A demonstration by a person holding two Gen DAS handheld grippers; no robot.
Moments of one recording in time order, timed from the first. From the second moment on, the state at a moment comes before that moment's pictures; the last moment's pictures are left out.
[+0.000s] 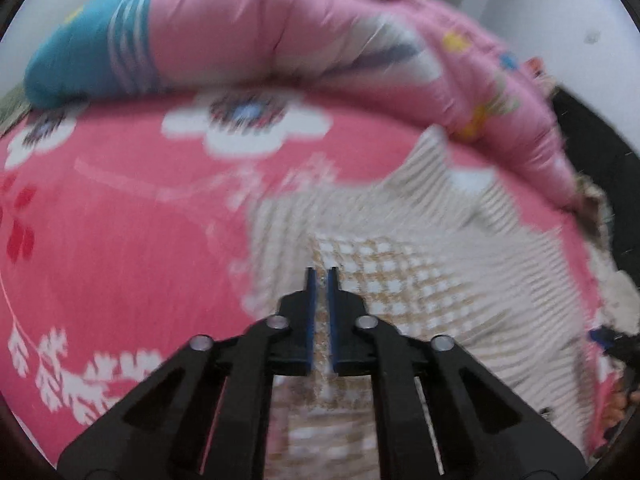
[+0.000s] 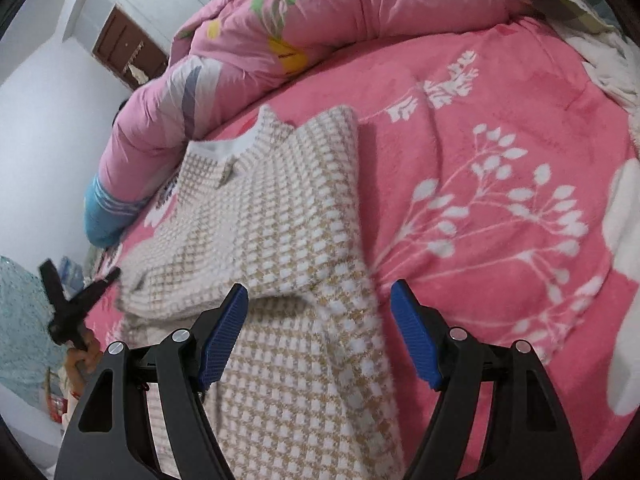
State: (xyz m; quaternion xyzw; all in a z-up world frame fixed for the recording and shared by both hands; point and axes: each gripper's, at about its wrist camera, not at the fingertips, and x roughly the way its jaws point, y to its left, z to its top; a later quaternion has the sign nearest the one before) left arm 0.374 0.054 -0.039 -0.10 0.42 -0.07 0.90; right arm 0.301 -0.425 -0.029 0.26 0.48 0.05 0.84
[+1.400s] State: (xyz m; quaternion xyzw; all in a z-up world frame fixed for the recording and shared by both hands) left arm 0.341 0.019 -0.054 -0.07 0.40 -0.11 0.91; right arm 0.467 -0.381 -0.052 0.08 0.56 -0.02 0.82
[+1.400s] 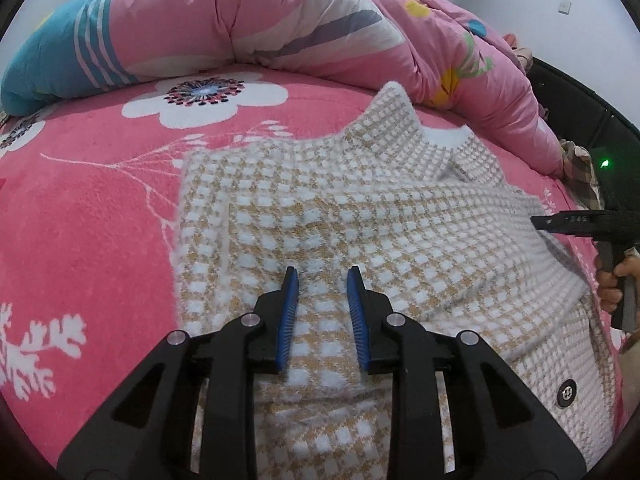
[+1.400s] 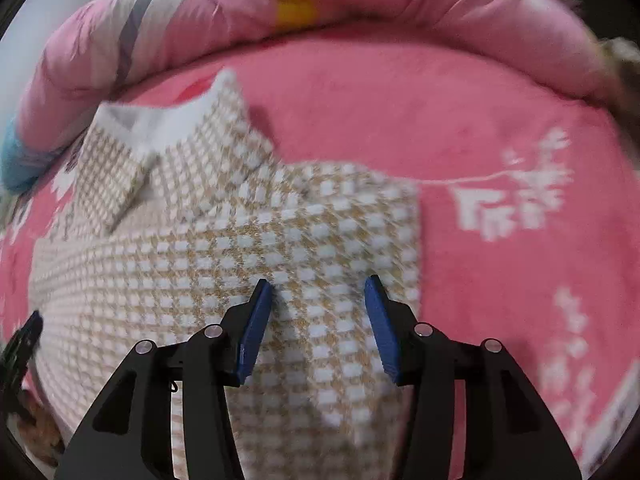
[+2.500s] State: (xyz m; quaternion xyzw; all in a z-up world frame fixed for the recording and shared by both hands) left arm 0.141 -0.043 -0.041 0.02 0.45 -0.05 0.89; right arm 0.189 -0.263 -0.019 -0.02 0.55 0.13 0.82
